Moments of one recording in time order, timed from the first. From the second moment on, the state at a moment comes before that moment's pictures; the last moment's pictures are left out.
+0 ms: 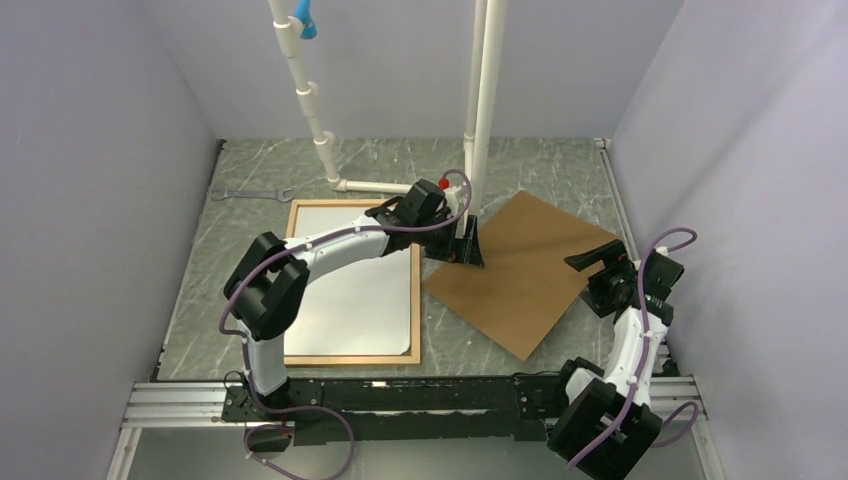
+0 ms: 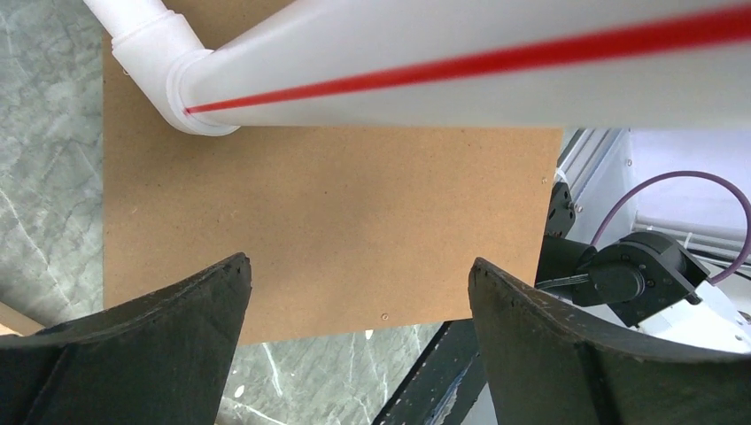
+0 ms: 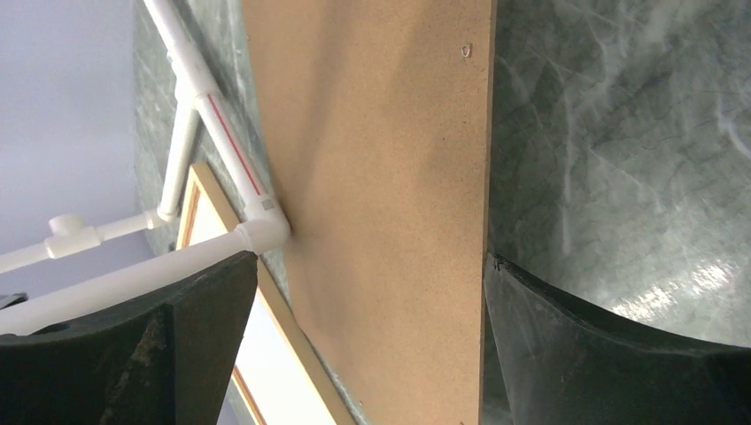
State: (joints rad) left arm -0.80 1.86 1.38 -0.23 0.43 -0.57; right arm -0.61 0.89 0.56 -0.52 -0.53 0.62
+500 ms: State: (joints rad) left arm -0.79 1.70 1.28 -0.26 0.42 -0.53; right arm -0.60 0.79 0.52 -0.26 -0.78 0.80
